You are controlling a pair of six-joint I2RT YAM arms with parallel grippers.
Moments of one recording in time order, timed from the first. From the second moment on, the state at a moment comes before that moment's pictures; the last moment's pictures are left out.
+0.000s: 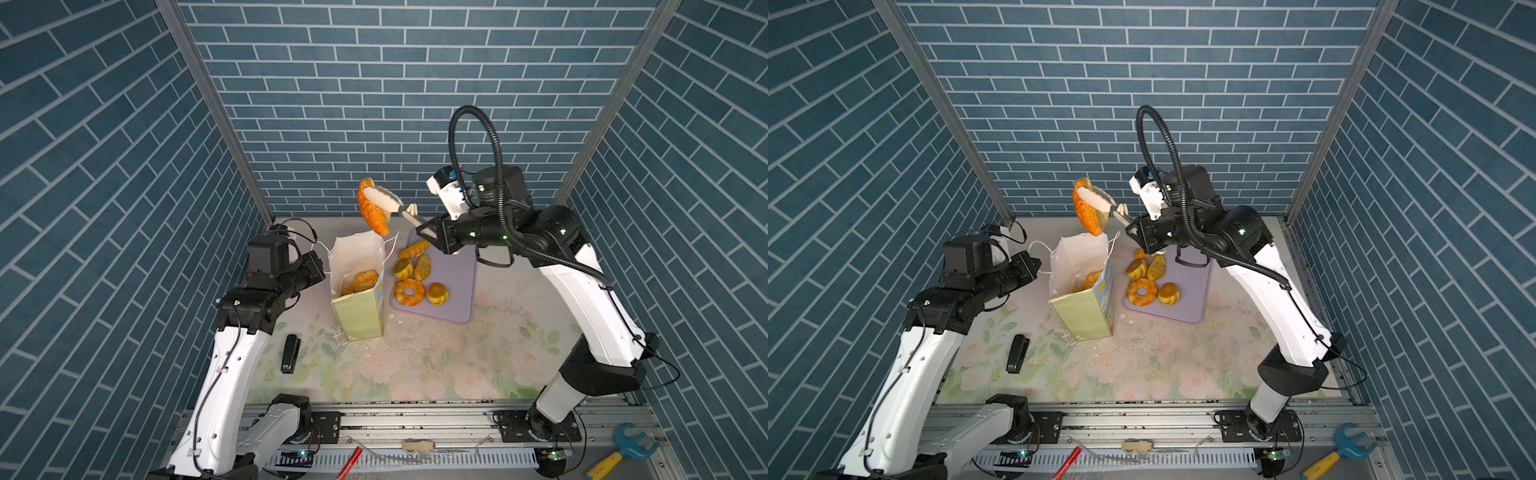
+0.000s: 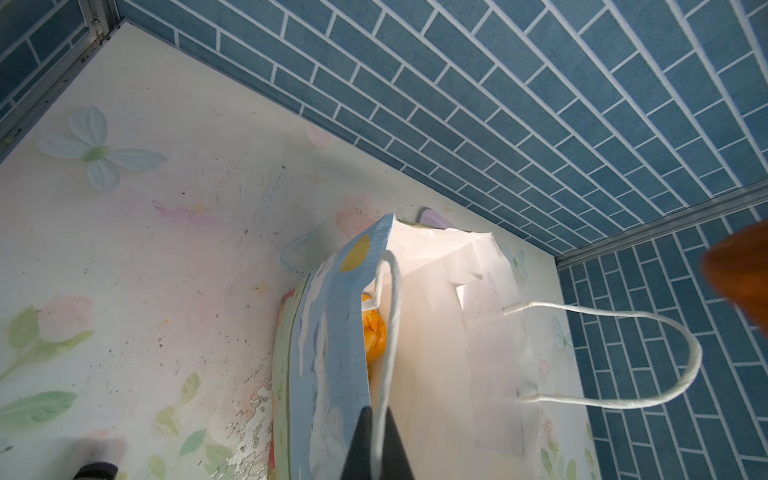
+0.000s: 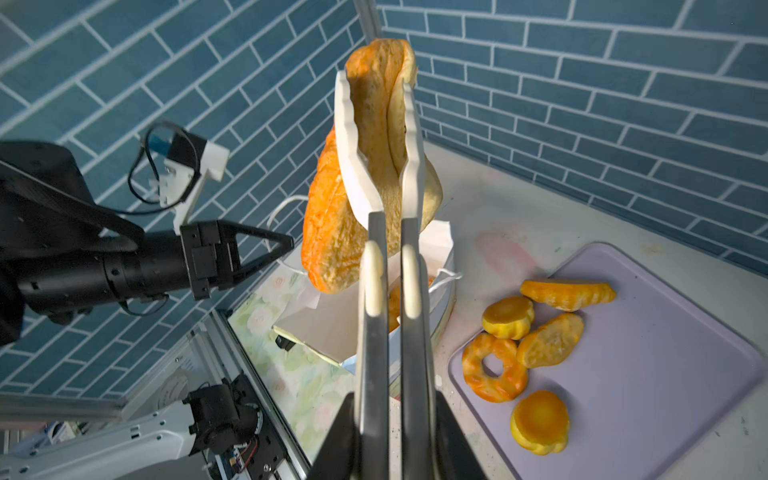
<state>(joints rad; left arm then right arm) -0.12 1.00 1.23 -0.82 0.18 -0.57 0.88 1.72 2.34 -1.20 -0.15 0.19</state>
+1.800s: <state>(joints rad) -0.12 0.98 1.22 -0.82 0.18 -0.56 0.55 1.43 1.70 -1.31 0.11 0.31</state>
